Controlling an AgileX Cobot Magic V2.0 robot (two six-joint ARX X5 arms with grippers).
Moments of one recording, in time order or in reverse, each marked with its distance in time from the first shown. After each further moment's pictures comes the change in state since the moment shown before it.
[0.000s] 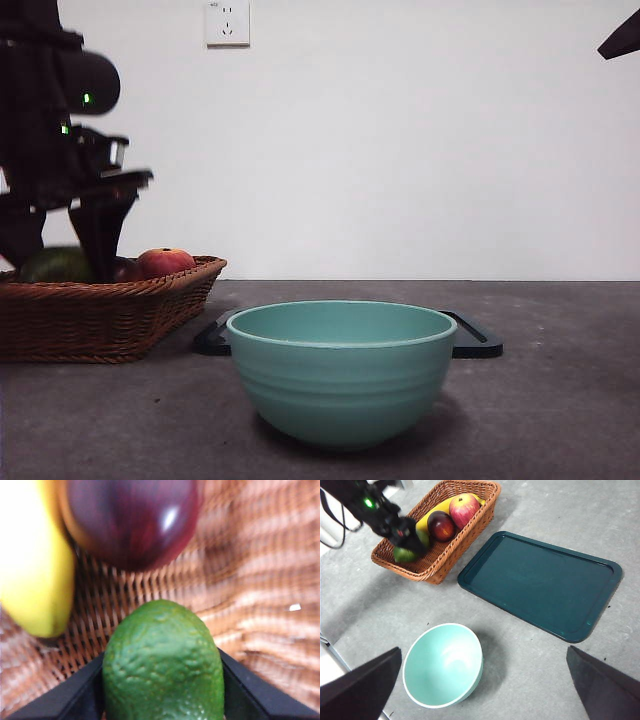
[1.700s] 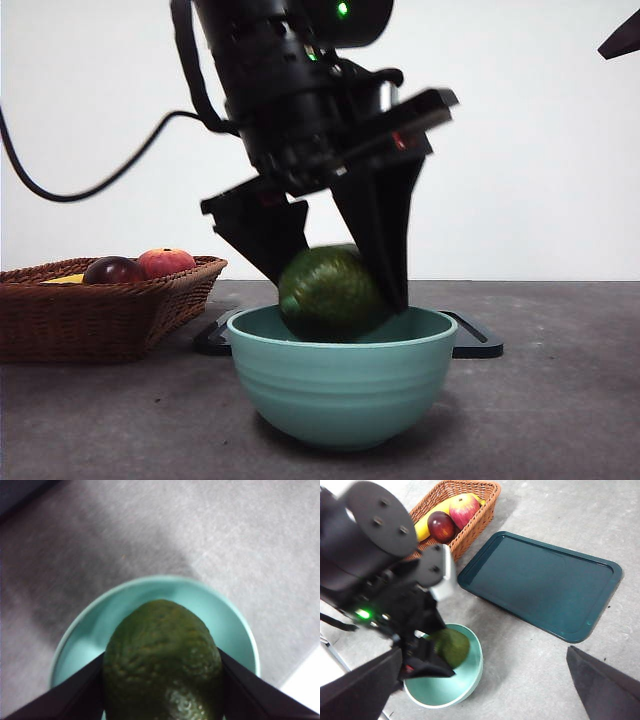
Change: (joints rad) left arm -0.708 0.029 0.002 0.097 0.045 -0.167; right arm 0.000 0.000 0.000 0.001 0.001 0.000
